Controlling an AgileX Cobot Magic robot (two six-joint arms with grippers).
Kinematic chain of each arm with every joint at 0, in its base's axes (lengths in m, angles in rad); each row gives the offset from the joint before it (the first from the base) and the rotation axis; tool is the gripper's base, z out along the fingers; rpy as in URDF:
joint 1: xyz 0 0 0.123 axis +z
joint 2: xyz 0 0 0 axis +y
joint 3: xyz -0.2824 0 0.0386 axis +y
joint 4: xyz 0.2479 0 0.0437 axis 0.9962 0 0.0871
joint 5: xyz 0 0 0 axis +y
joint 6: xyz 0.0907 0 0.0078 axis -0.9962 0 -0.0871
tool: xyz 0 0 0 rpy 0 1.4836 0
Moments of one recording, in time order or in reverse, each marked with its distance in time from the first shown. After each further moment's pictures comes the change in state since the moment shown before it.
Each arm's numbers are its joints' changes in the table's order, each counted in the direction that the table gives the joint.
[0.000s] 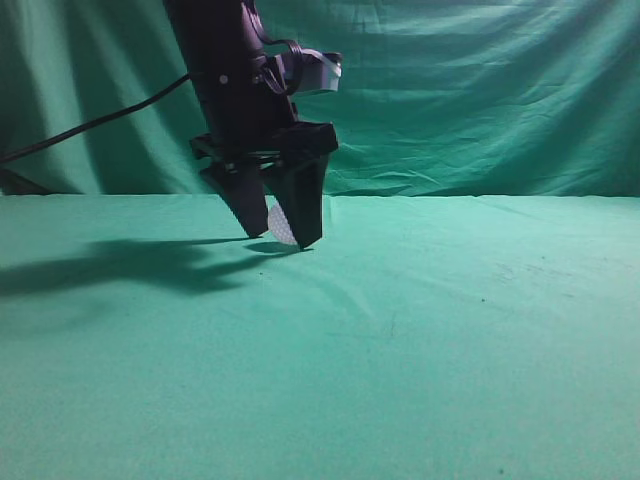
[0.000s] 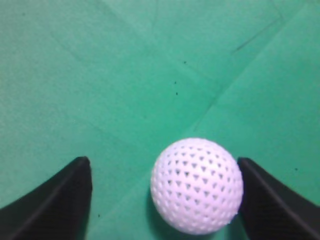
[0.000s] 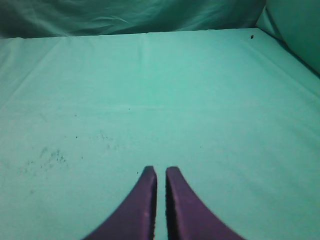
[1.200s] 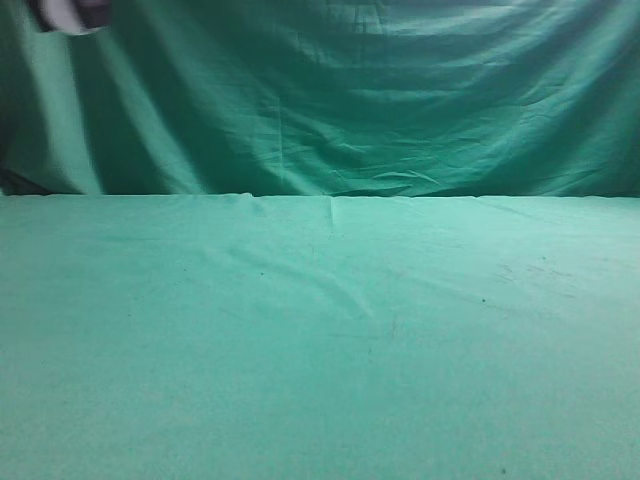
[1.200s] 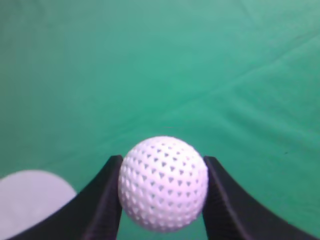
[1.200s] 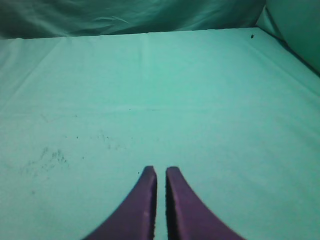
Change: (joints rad) left arm 0.161 -0.469 0.098 0.188 0.300 0.288; right arm 0.000 0.000 0.000 0.000 0.000 -0.002
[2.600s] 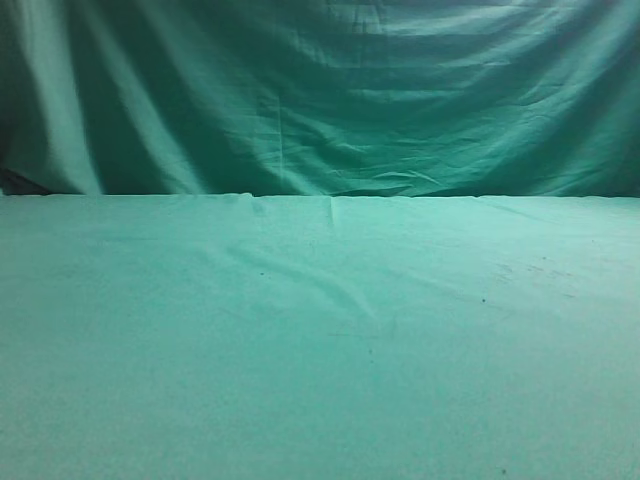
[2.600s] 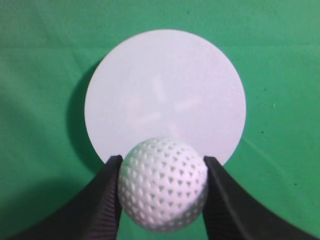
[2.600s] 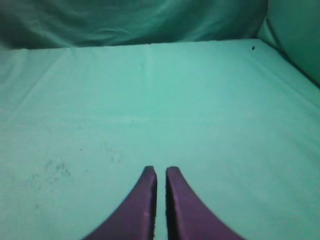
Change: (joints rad) left arm 0.431 -0.060 0.471 0.048 -0.321 0.028; right arm 0.000 0.000 0.000 -0.002 -0.011 -0.004
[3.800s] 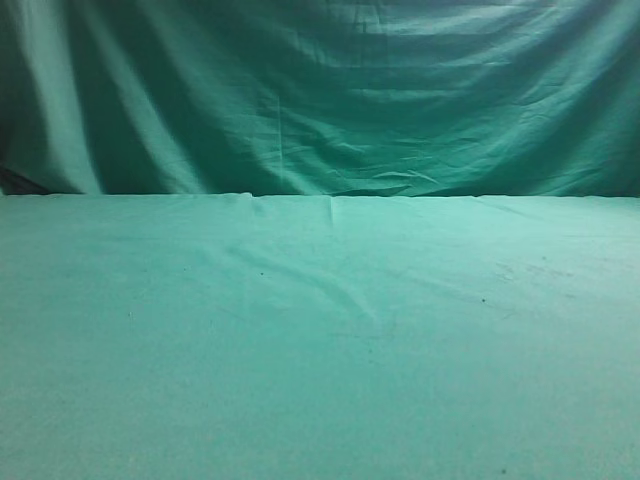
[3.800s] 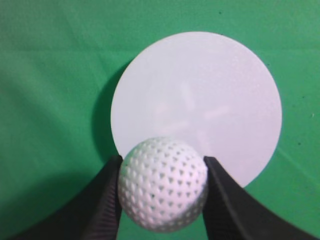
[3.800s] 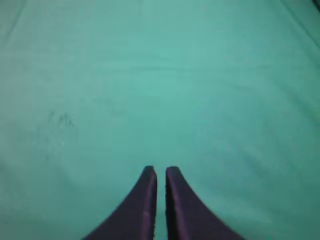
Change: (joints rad) left arm 0.000 0.021 0.000 0.112 -0.026 0.078; right arm 0.000 0.443 -0.383 0.111 0.276 0.090
